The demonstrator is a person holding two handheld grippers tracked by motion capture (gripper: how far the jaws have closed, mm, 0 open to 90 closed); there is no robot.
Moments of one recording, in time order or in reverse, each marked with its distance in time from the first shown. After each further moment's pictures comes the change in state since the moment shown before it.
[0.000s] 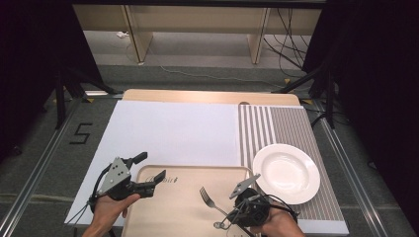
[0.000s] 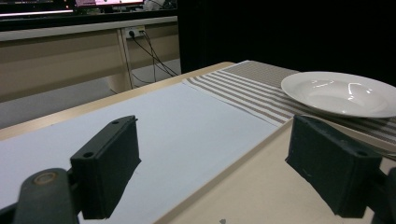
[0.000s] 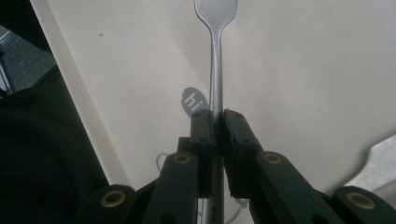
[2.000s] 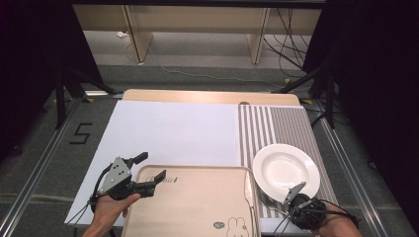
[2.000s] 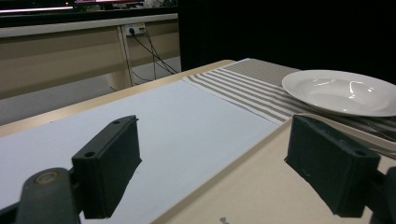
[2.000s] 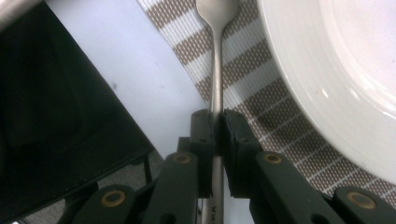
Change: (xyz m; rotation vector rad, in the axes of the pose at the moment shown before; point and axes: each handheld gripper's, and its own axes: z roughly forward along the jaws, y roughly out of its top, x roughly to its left) left arm 0.001 -0.001 0.002 0.010 0.003 -0.006; right arm -0.068 -0.100 -0.048 0.264 -0.308 0.002
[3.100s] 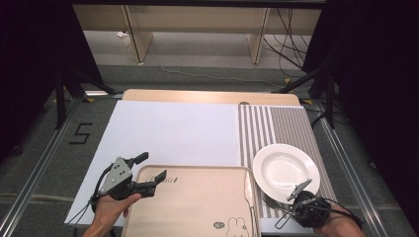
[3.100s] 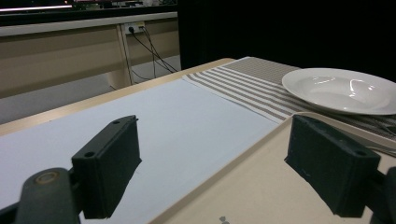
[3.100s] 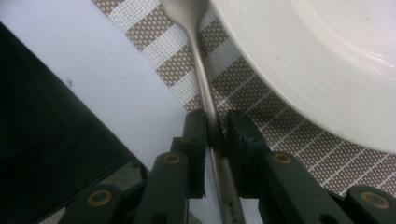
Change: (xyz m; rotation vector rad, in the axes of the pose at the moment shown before) left arm -0.001 -0.001 0.001 0.008 -0.001 0.007; right arm -0.012 -0.008 0.005 0.040 -0.036 0.092
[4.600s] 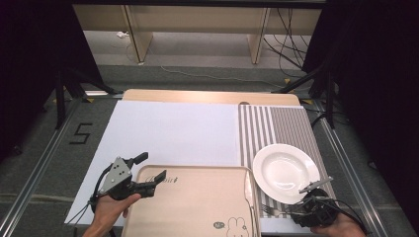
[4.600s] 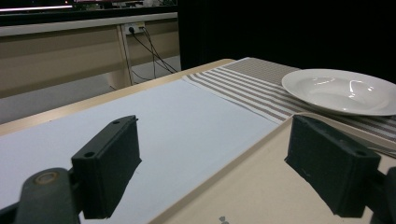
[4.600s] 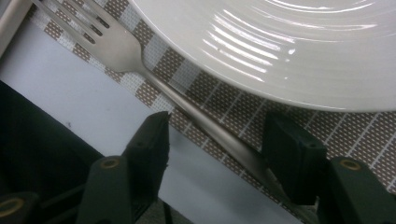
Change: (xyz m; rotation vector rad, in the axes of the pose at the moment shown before) left arm 0.000 0.000 0.000 -0.001 0.000 -0.005; right arm -0.019 -0.021 0.003 -0.157 0.094 0.278
